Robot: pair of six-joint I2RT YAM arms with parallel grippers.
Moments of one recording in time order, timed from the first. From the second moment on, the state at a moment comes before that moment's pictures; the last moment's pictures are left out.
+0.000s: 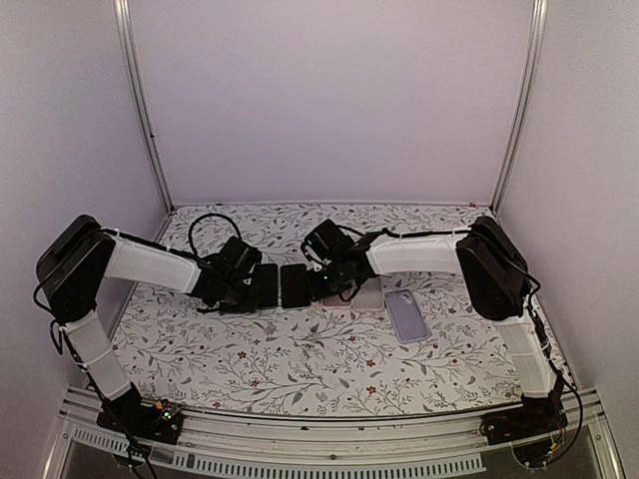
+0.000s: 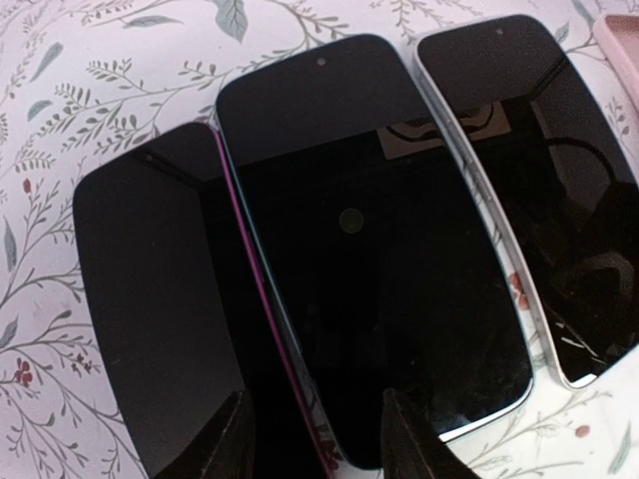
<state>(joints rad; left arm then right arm) -0.65 1.77 0.89 -0.15 -0.30 -0.28 0.89 2.32 1.77 -0.40 0.02 0.39</state>
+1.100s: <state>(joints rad) -0.65 1.55 0.78 -0.15 -0.17 -0.26 0.97 2.54 2.13 -0.59 0.18 0.34</state>
